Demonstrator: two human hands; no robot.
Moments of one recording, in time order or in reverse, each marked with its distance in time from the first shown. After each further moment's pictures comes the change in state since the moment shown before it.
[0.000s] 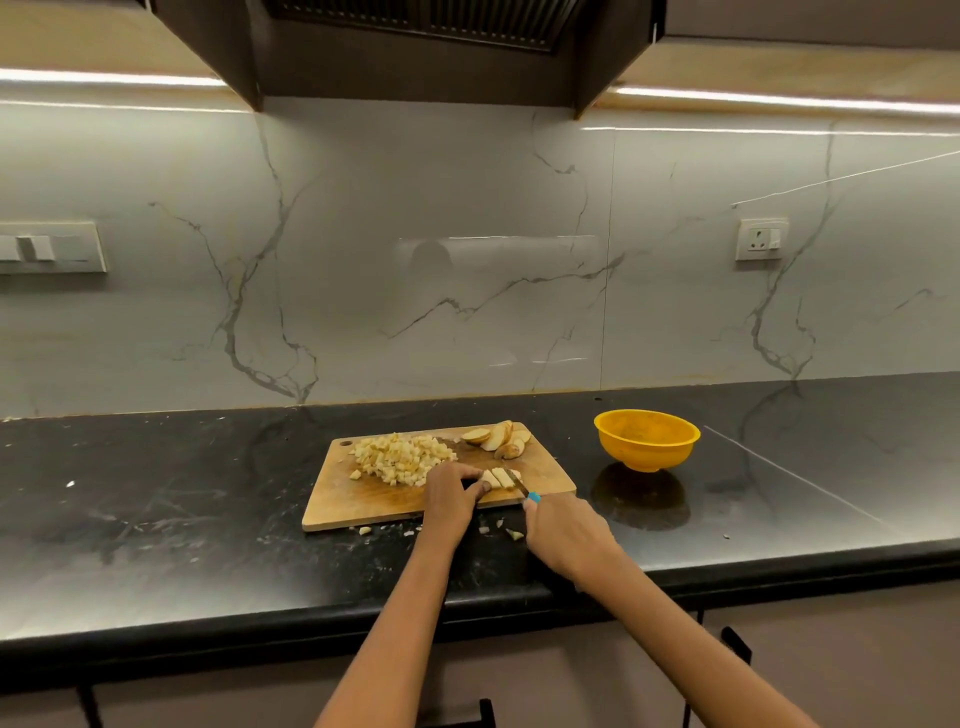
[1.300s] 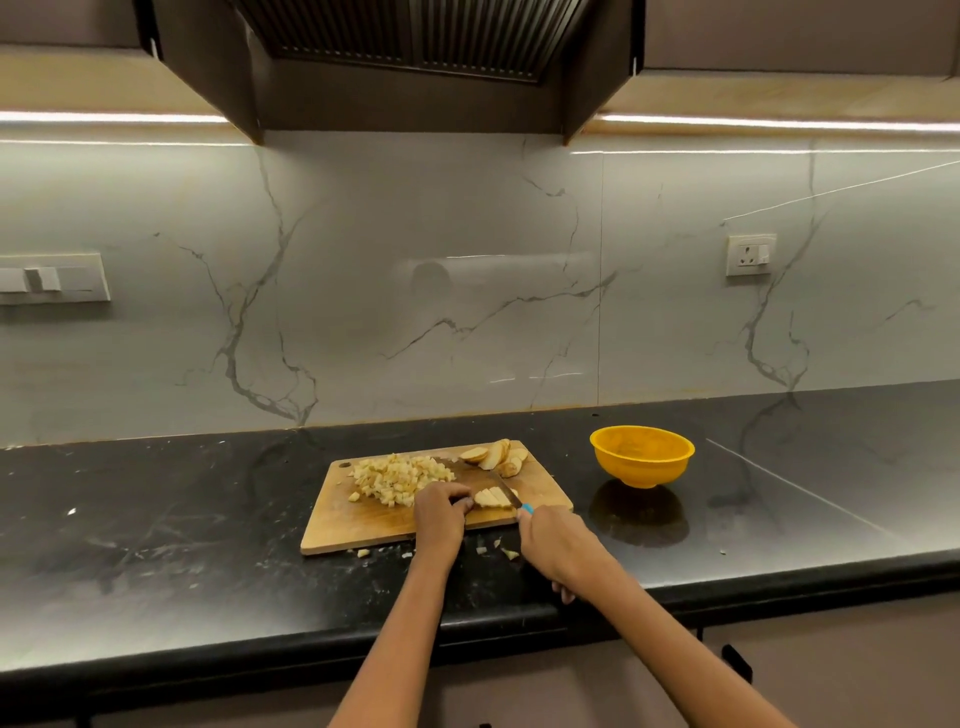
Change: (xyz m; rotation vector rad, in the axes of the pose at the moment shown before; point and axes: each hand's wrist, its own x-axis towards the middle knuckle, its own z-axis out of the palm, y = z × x) left_hand -0.002 0.001 -0.005 -0.013 0.096 -0.083; right_hand 0.009 0.001 -0.004 0.119 -0.087 -0.022
